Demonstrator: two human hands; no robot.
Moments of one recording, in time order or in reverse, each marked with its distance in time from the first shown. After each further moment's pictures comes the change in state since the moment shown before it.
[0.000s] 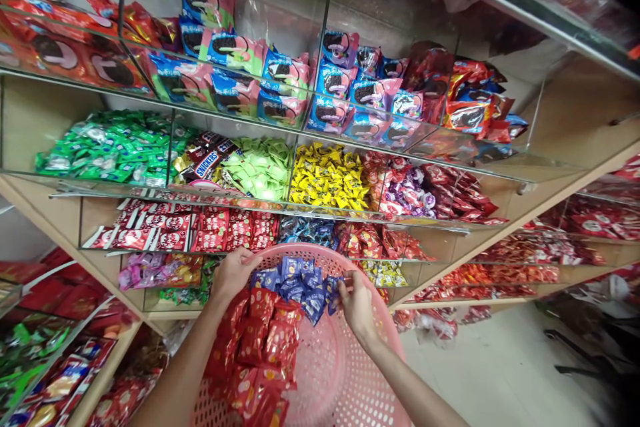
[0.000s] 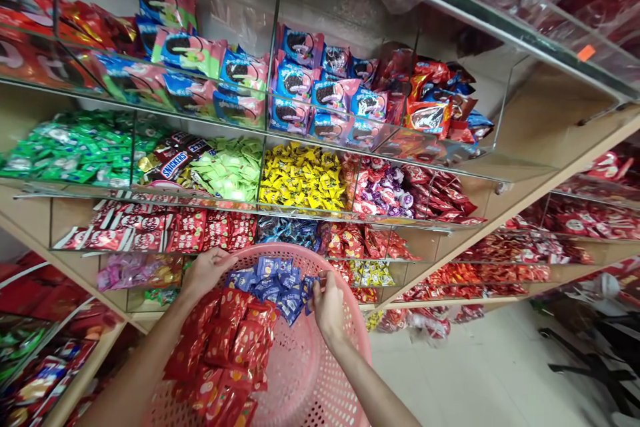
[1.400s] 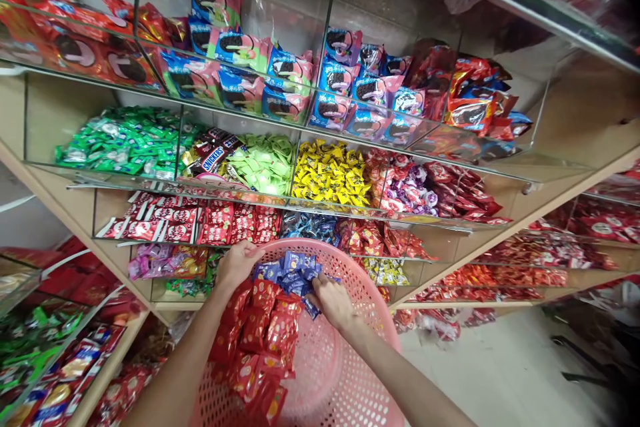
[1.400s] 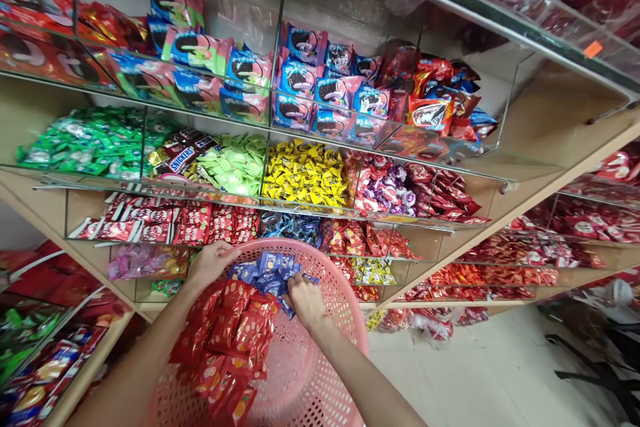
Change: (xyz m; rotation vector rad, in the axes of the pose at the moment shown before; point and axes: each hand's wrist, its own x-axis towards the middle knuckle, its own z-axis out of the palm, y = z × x) left_hand 0.000 0.000 0.001 0.022 0.028 -0.001; right_hand -0.001 -0.022 0.024 -0.925 -0.406 -0.445
